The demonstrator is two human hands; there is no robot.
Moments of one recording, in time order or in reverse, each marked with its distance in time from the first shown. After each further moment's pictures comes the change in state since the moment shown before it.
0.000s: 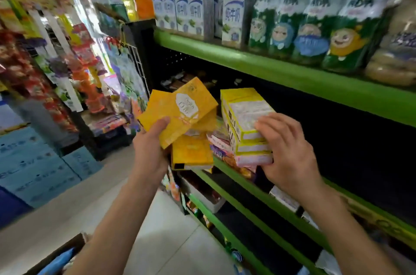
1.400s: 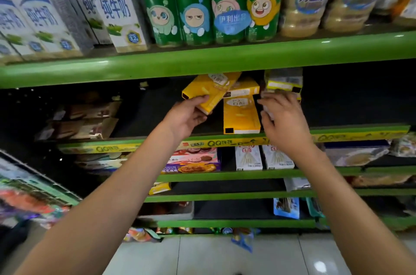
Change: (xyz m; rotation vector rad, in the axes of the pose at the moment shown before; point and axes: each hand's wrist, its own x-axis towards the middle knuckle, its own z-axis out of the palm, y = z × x) left_hand 0.089 -0.096 0.187 0.495 -0.917 -0.643; right_hand -0.038 0.029 -0.012 -0.567 -0.140 0.837
